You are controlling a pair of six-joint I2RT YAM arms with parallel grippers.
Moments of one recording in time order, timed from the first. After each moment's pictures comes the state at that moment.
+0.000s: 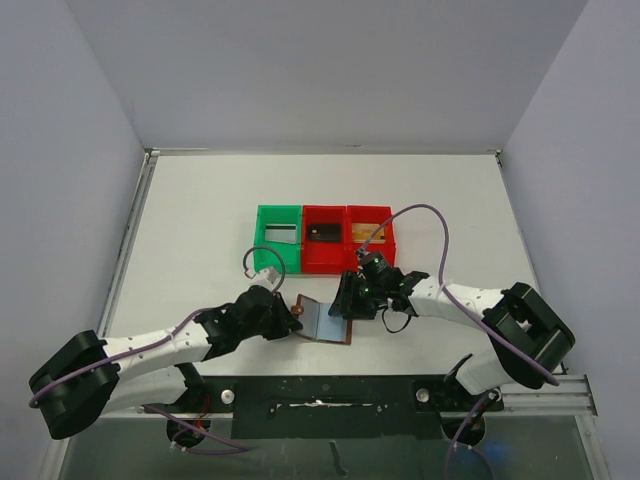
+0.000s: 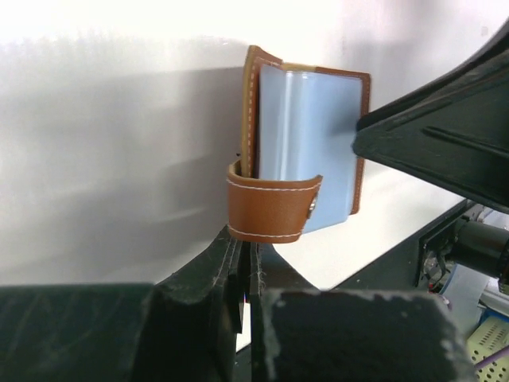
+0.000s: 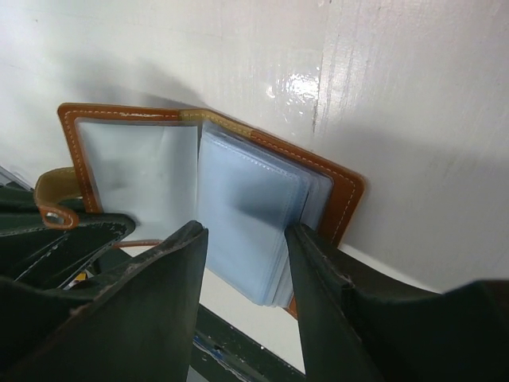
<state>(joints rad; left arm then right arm) -0.91 1.10 0.35 0.03 -0.03 -1.04 0.74 1.44 0.65 -0.16 -0.24 0.86</state>
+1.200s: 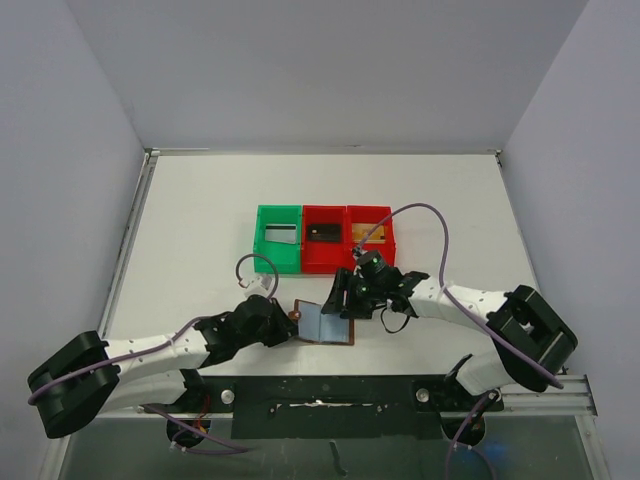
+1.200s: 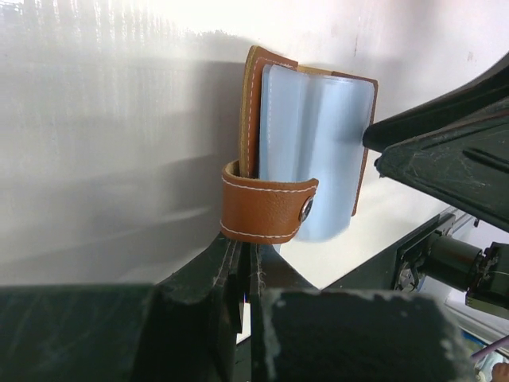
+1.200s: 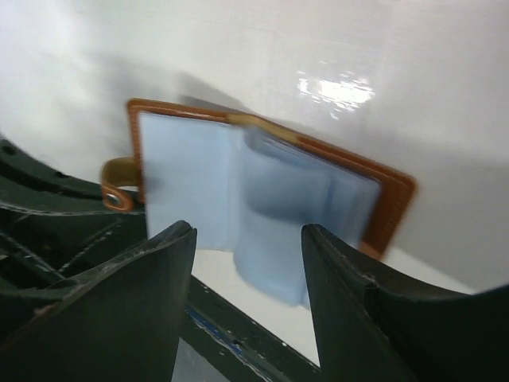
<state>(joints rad) -0.96 1.09 0.26 0.12 -0.08 -1.20 0.76 1.45 0.66 -0.09 -0.30 0.89</state>
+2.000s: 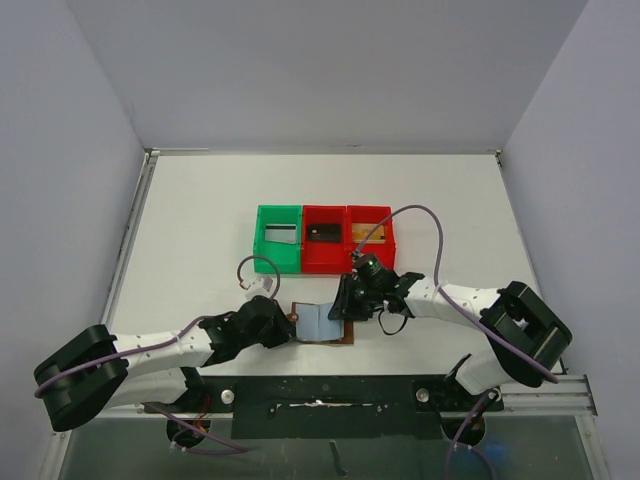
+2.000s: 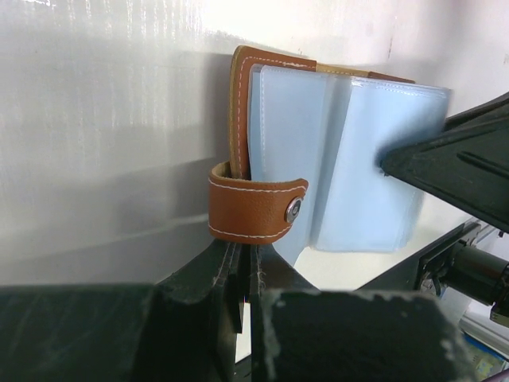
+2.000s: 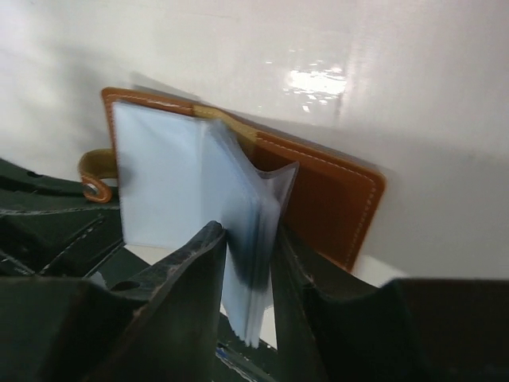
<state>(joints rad) -0.97 1.13 0.27 0.11 -0.11 -1.20 0.77 1.46 0.66 -0.16 -0.22 0.89</state>
